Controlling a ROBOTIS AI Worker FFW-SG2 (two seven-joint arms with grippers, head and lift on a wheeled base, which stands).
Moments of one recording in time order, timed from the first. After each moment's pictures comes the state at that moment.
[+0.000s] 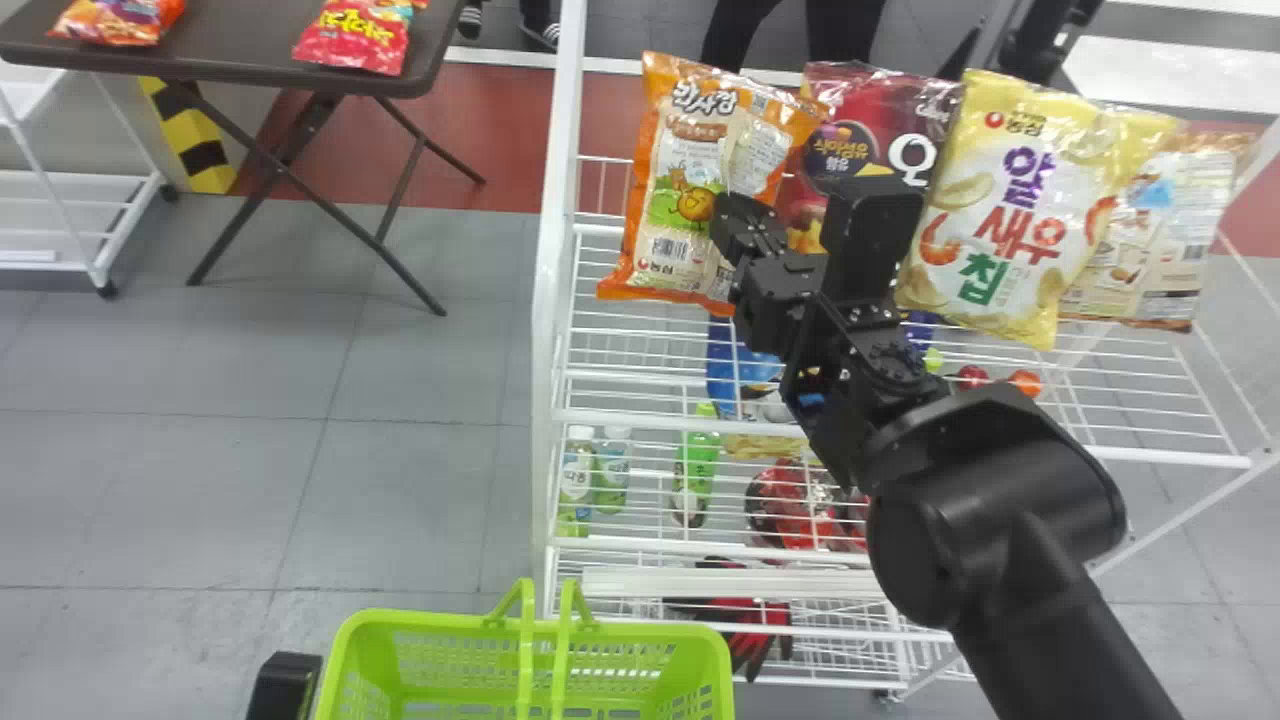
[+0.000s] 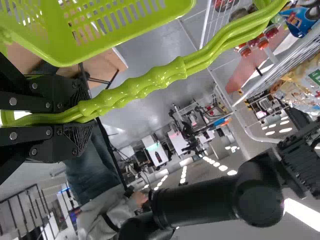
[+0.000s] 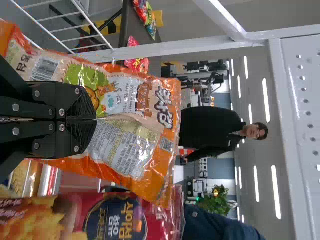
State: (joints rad) left arm 0.57 0.13 -0.03 -1.96 0.09 0.90 -1.40; right arm 0.01 -0.28 0.26 -1.86 -0.35 0.33 -0.12
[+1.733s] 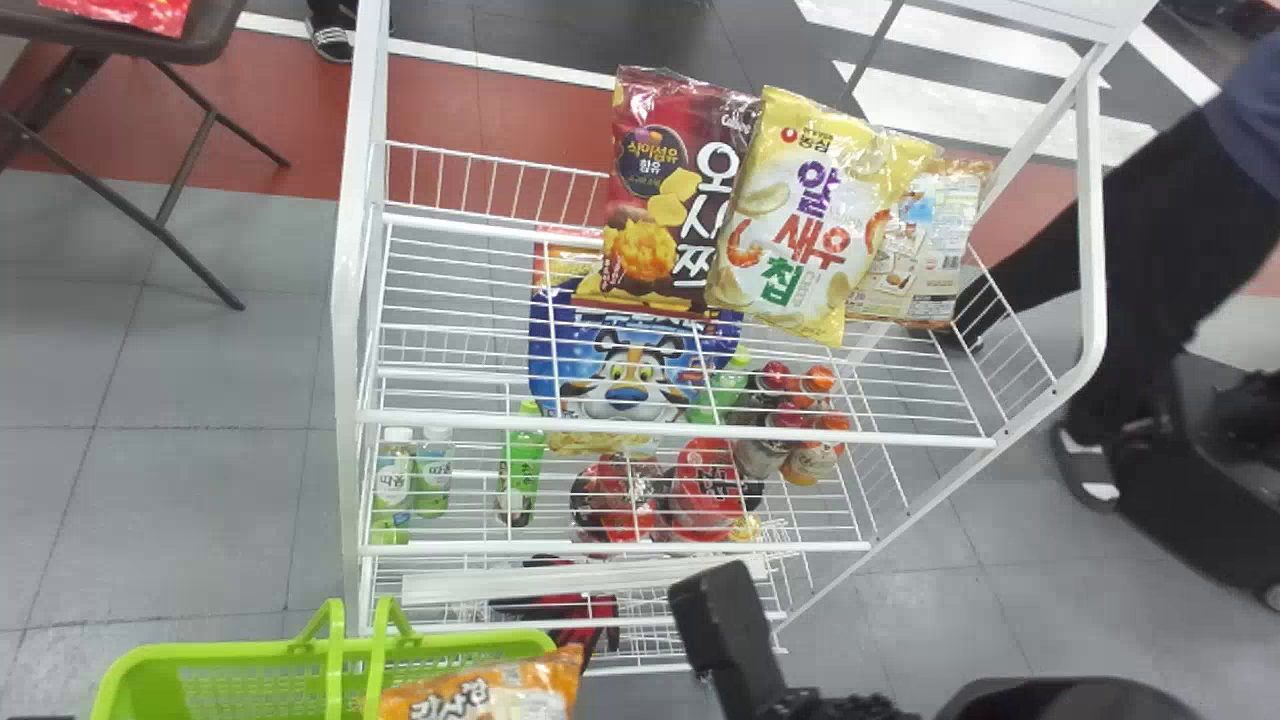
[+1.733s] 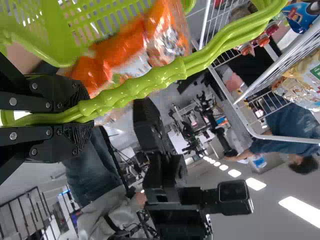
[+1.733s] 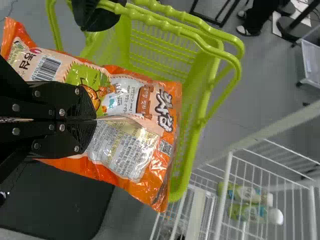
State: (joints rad) left arm 0.59 0.13 -0.03 -1.97 0.08 0.87 -1.39; right arm 0.60 -0.29 0.00 -2.50 -0.56 1.49 0.16
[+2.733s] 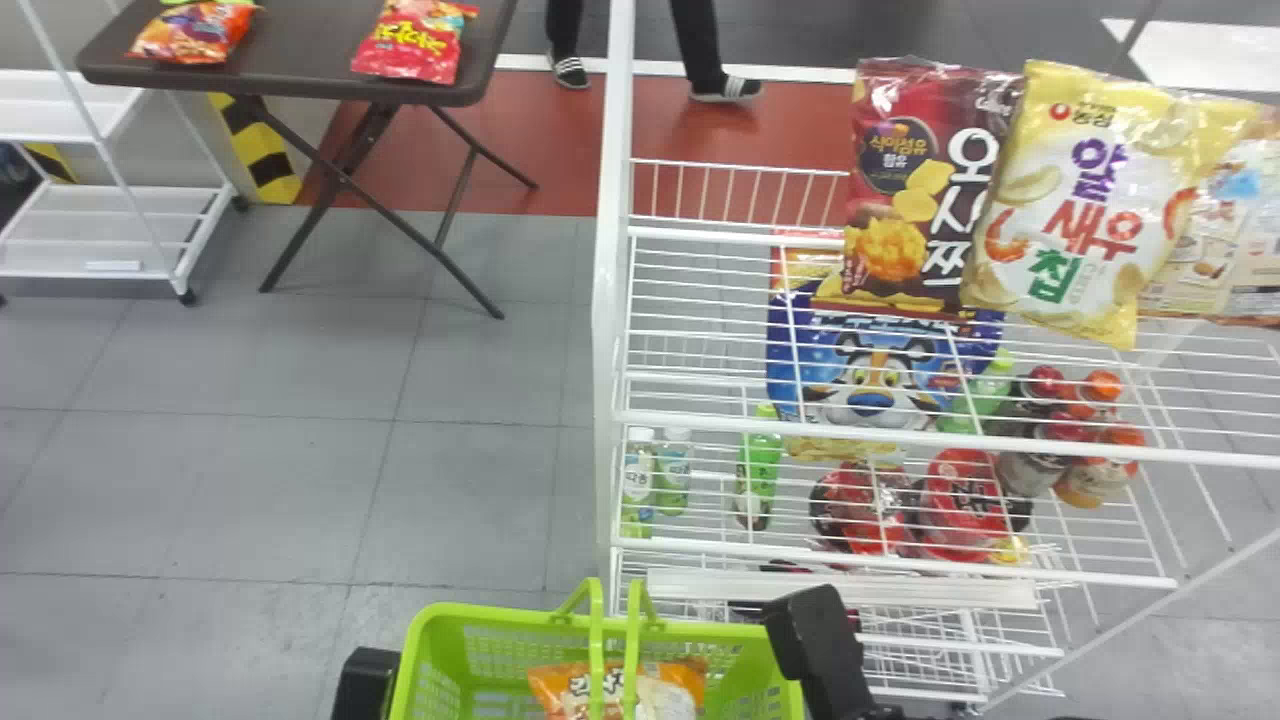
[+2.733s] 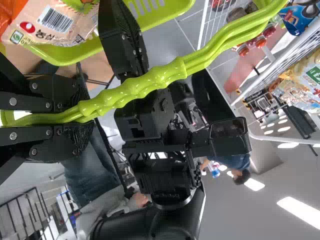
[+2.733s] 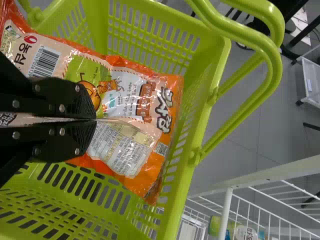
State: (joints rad) left arm 0.58 0.13 -0.02 -1.96 0.09 0.88 -1.40; right arm 0.43 -0.24 0.30 -2.11 -0.38 1.20 0.15
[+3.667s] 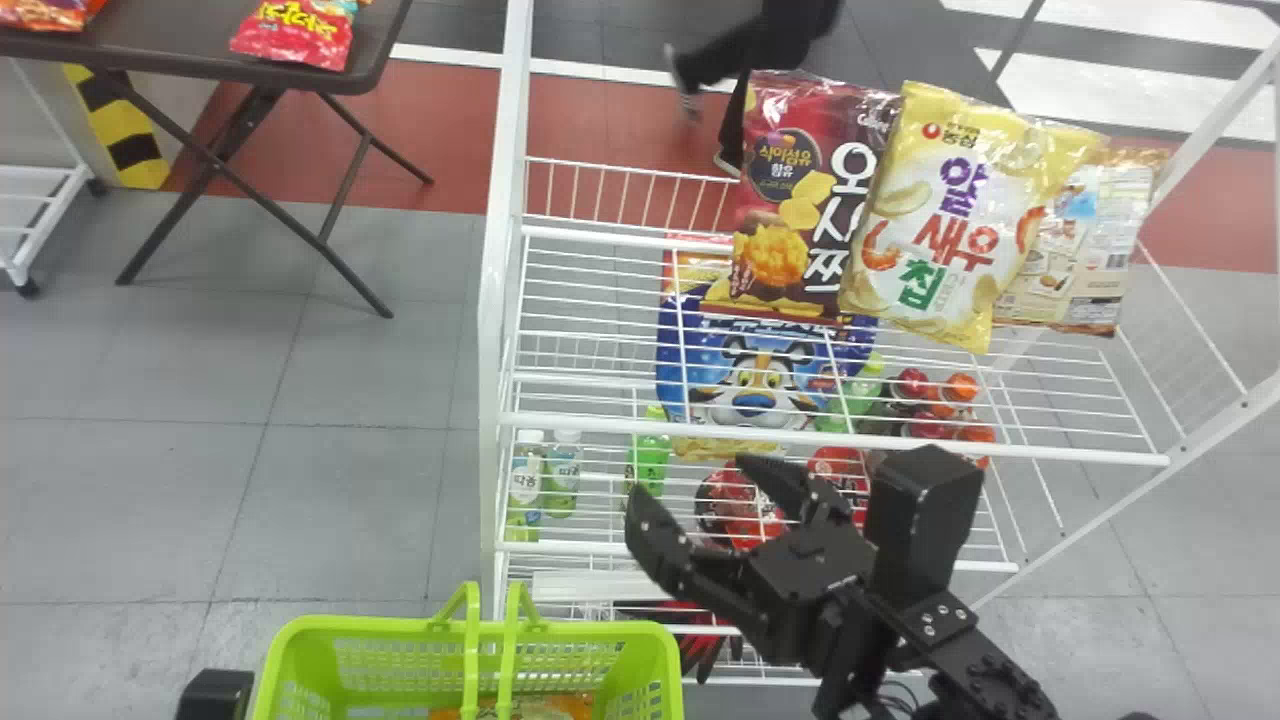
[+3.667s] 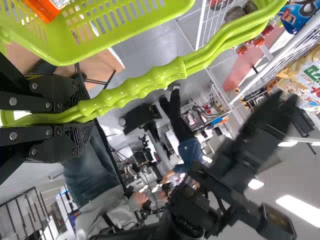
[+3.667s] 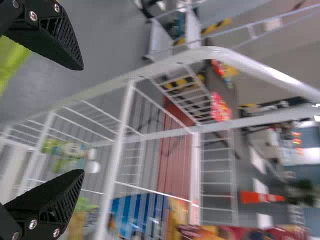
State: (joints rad) left arm 0.58 0.13 -0.02 -1.96 0.09 0.88 -1.40; right arm 0.63 -0.23 0.12 -2.35 -0.25 0.48 0.11
